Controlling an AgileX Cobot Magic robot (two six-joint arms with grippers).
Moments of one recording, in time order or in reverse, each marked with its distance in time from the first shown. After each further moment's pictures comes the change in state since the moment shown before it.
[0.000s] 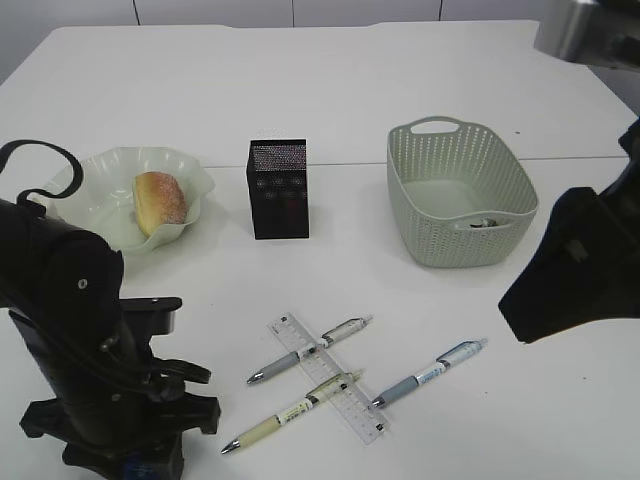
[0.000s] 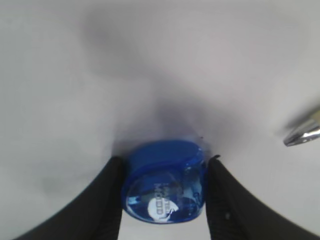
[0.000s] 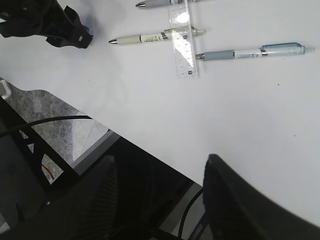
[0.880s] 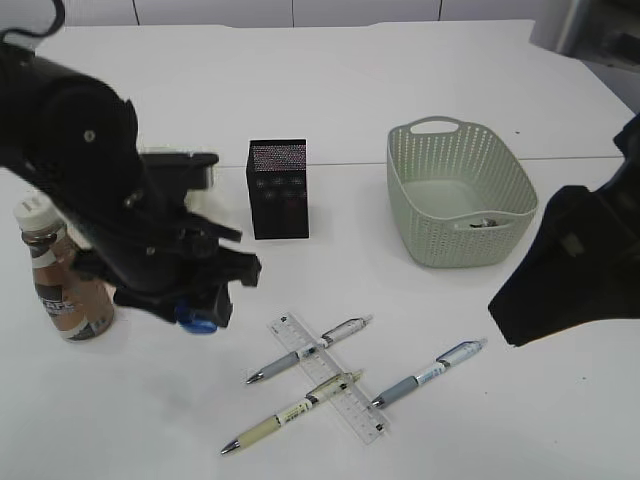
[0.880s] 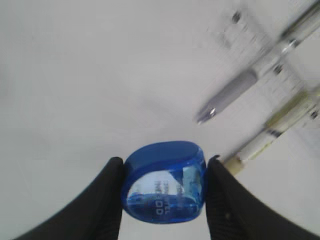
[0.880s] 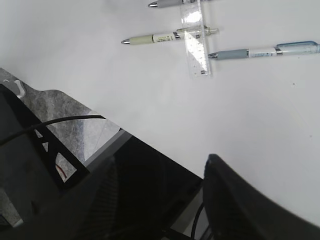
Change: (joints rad) left arm 0.000 -0.078 -0.284 0.156 0.096 0.010; right arm 0.000 0.000 0.000 0.040 0.000 -0.003
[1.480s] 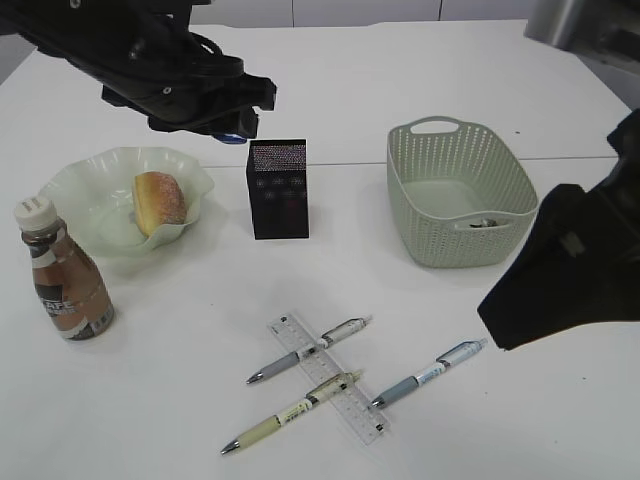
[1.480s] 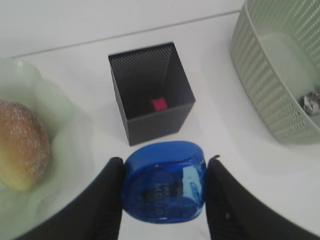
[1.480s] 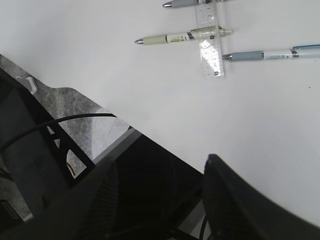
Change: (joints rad) left arm 0.069 0.023 -0.299 0.235 -0.231 0.001; right arm 0.000 0.000 0.000 0.044 0.000 -0.031
